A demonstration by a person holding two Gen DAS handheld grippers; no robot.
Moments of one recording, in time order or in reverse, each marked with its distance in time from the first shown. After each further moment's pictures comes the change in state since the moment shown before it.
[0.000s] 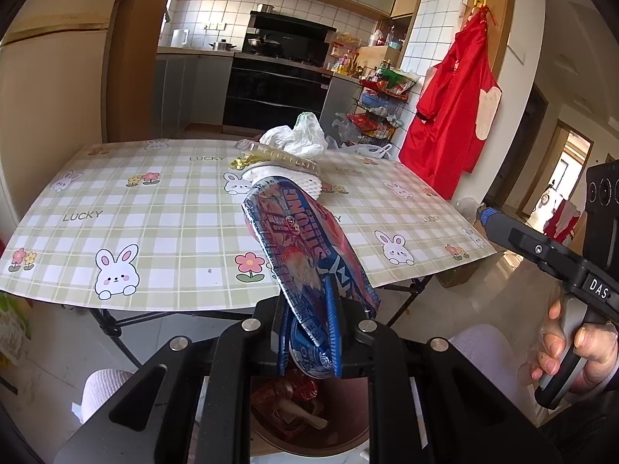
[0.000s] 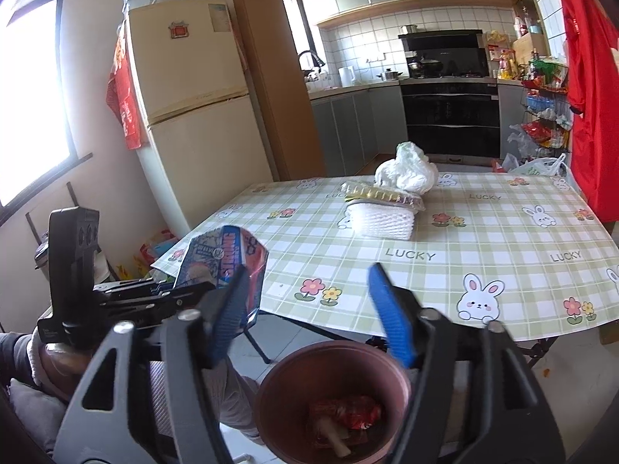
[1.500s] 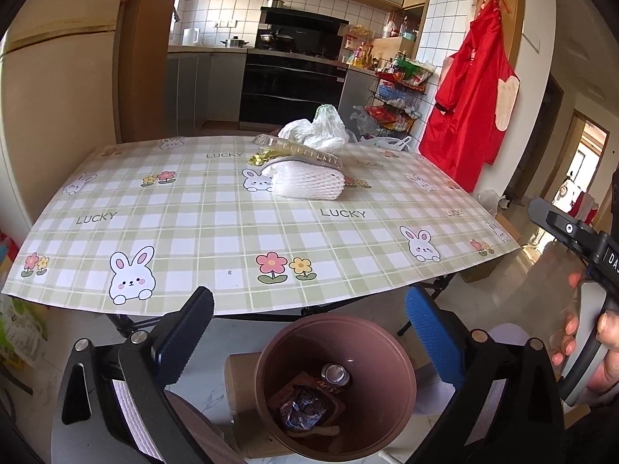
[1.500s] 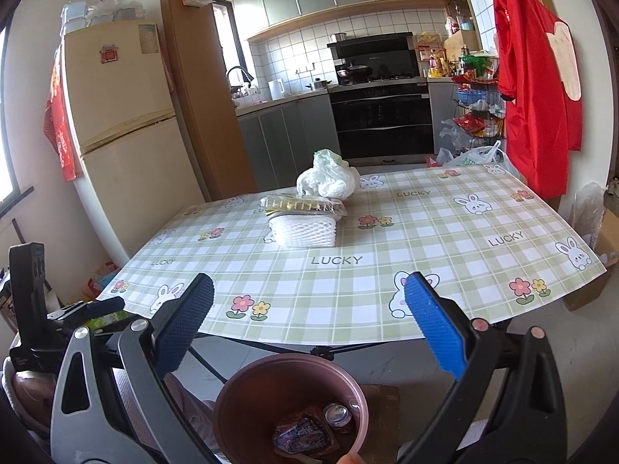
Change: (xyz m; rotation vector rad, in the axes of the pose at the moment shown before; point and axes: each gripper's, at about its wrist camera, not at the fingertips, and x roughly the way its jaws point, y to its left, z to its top) left arm 0.019 0.010 0.005 0.009 0.021 0.091; right arm -0.003 -0.044 -0.005 0.116 -0.043 -0.239
